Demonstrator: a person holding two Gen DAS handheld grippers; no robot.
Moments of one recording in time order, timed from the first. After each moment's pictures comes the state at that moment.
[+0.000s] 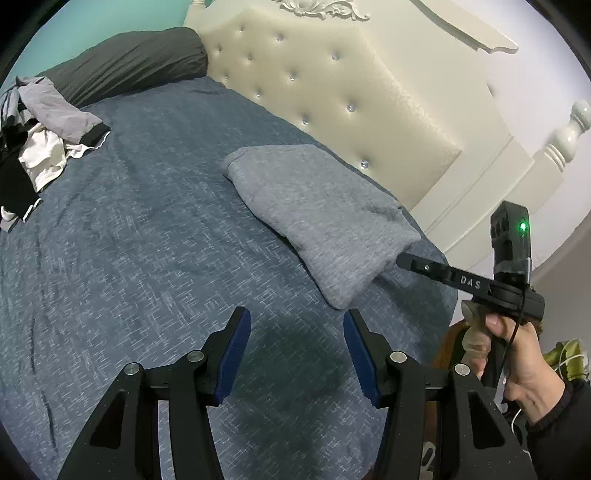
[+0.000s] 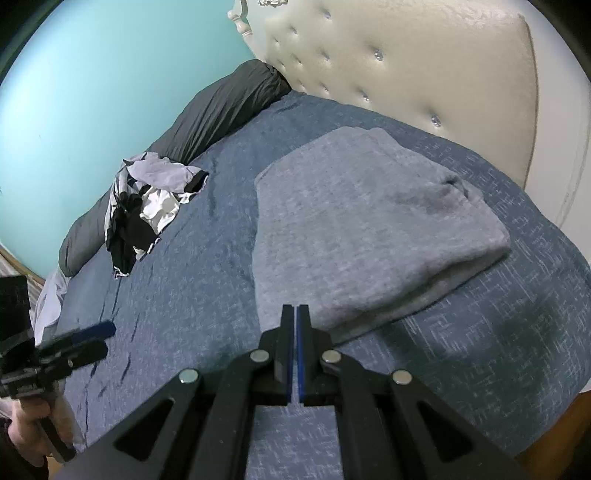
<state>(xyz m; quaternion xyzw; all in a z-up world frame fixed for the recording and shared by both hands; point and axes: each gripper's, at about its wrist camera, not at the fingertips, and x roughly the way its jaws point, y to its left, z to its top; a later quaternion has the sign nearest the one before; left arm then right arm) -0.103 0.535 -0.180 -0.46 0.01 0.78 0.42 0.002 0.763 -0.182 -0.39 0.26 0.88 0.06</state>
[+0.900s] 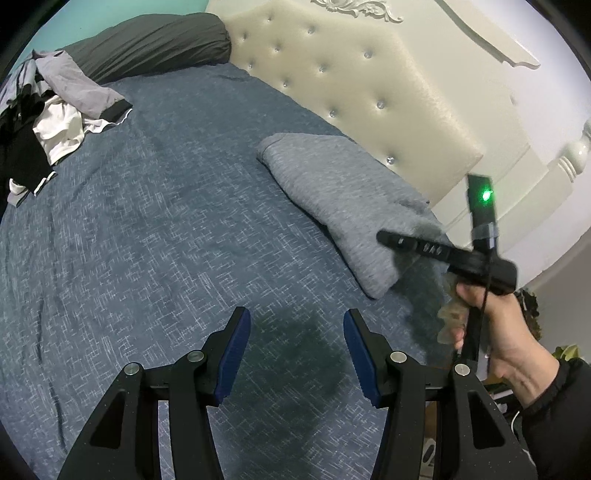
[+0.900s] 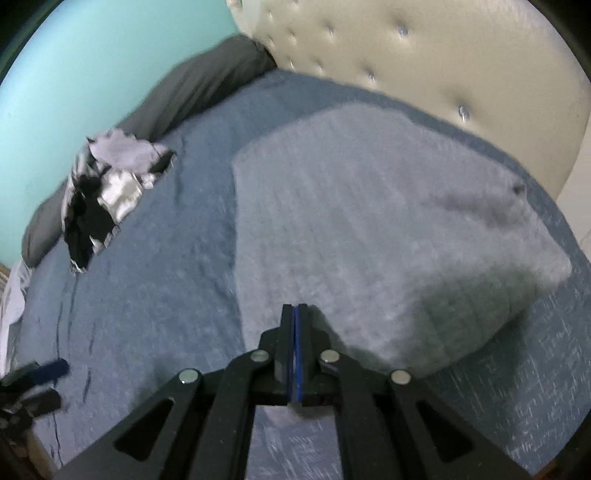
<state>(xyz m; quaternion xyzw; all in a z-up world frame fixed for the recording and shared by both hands) -0.127 0.497 -0.204 -0.48 0.00 0.78 0.40 -0.069 0.745 -0.223 -0.44 0.22 0.86 0.11</state>
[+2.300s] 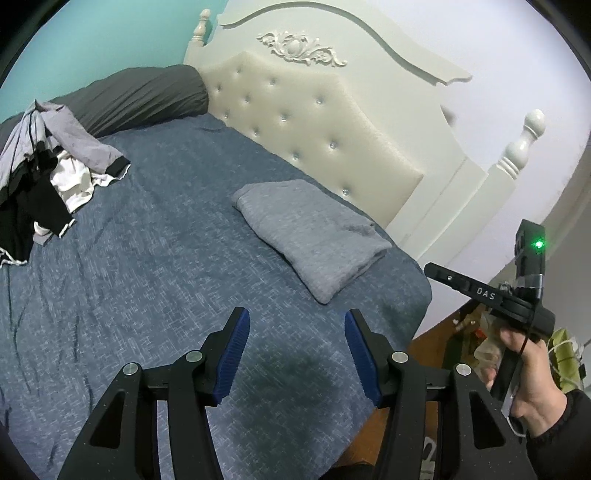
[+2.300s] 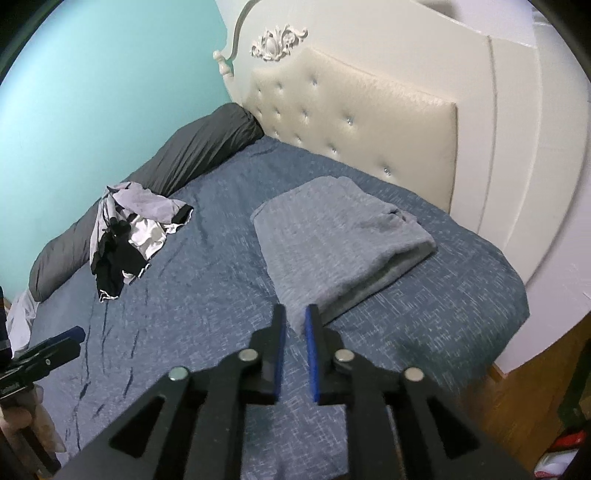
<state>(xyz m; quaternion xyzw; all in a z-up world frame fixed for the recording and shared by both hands) -0.058 0.451 -0.105 -0.41 0.01 0.80 0.44 0.078 0.676 -0.094 -0.34 0.22 0.90 0.18</state>
